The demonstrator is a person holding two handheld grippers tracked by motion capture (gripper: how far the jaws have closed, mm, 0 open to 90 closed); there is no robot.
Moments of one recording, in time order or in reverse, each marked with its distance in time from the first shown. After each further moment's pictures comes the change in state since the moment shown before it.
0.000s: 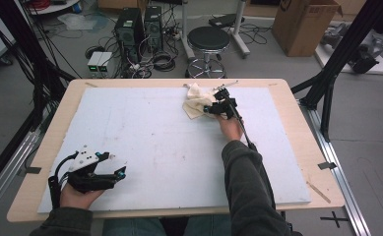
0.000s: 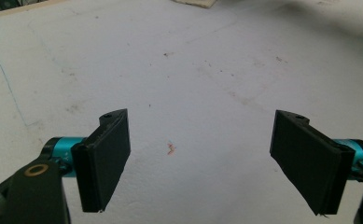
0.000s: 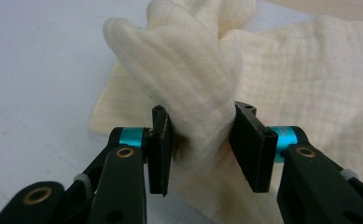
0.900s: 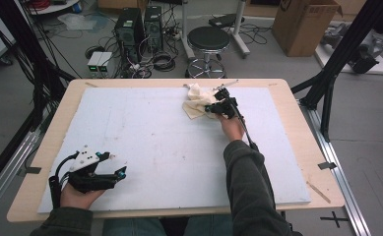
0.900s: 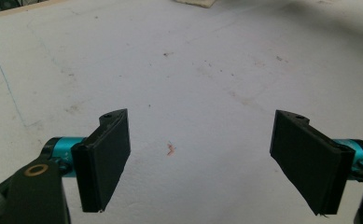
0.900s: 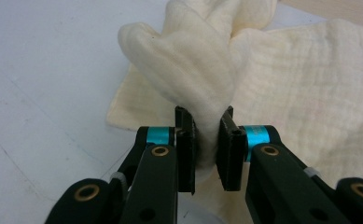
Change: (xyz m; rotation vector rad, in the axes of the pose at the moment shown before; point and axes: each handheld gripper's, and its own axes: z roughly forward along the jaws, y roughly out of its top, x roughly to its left) left arm -0.001 0.000 0.001 -0.002 0.003 0.002; right arm 0.000 0.002 -0.006 0.002 0.048 -0.033
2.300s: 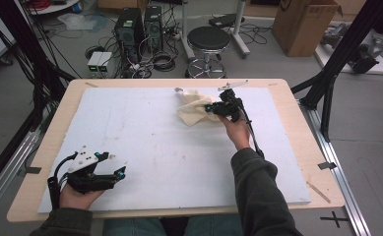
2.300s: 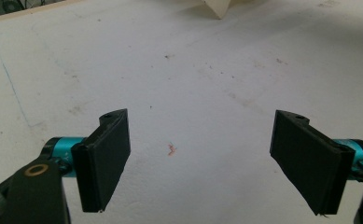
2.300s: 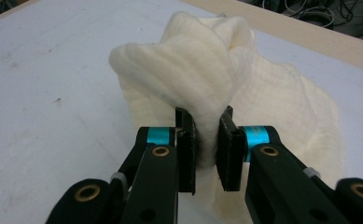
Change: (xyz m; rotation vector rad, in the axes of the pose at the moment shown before) left arm -0.001 0.000 -0.003 -0.008 0.008 -0.004; right arm 0.029 -0.001 -0.053 -0.113 0.085 -0.042
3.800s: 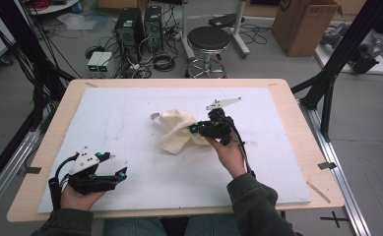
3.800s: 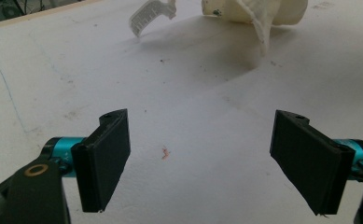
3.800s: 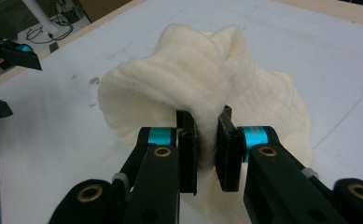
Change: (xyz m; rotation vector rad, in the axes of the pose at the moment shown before) left arm -0.005 0.002 -0.001 -0.011 -0.004 0.016; right arm 0.098 -0.014 -0.033 -0.029 0.177 0.005
